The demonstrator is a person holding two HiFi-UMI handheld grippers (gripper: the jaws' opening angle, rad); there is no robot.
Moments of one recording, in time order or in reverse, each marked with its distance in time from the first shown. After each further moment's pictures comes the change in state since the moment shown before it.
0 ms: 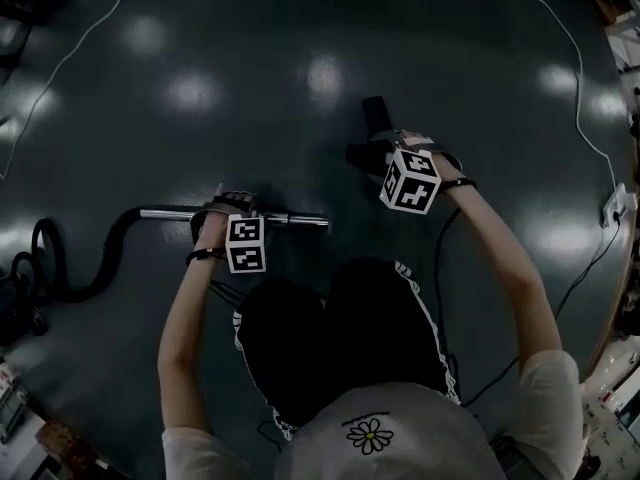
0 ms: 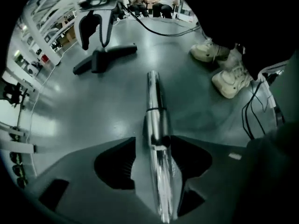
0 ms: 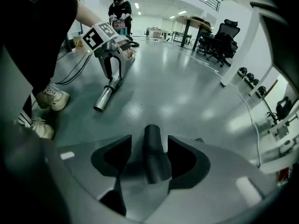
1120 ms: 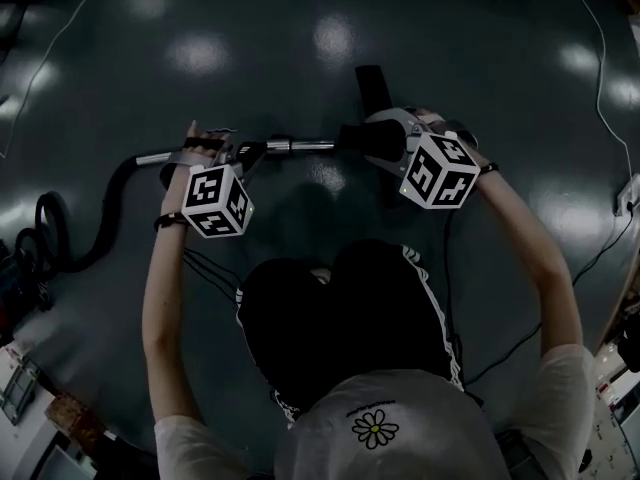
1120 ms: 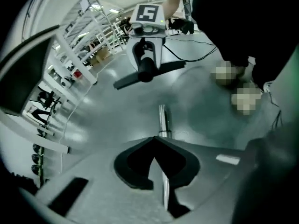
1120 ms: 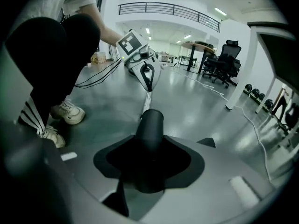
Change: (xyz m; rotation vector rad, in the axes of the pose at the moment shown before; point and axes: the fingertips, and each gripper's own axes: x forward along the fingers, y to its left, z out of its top) left arm -0.108 0.088 0.013 -0.066 -0.181 0.350; right arm -0.050 0.031 0.064 -0.077 -0.301 0.068
